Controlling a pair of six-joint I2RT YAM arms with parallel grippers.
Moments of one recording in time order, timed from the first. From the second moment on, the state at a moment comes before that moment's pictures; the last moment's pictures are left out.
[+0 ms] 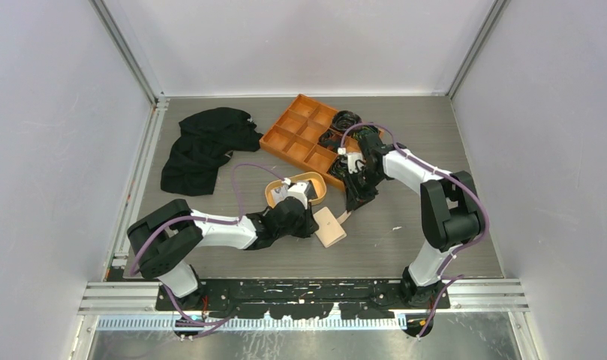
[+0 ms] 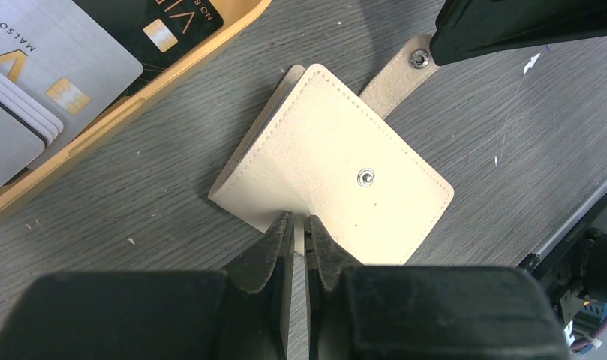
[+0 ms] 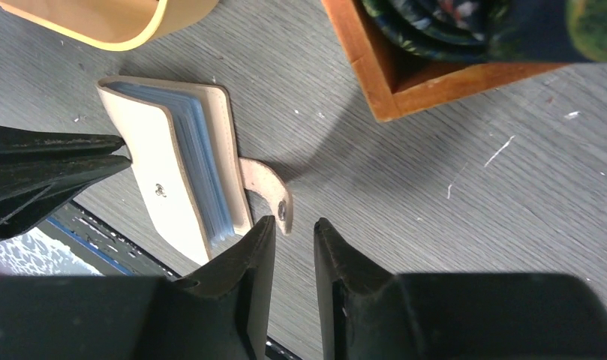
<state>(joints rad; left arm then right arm) -1.03 1.62 0.68 0.32 -0.13 -0.73 0.30 1.71 1.11 -0.78 -0.42 -0.10</state>
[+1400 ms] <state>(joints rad) -1.04 1.65 0.71 0.30 -0.09 -0.74 0.31 1.71 1.12 -0.85 -0.68 -0.18</state>
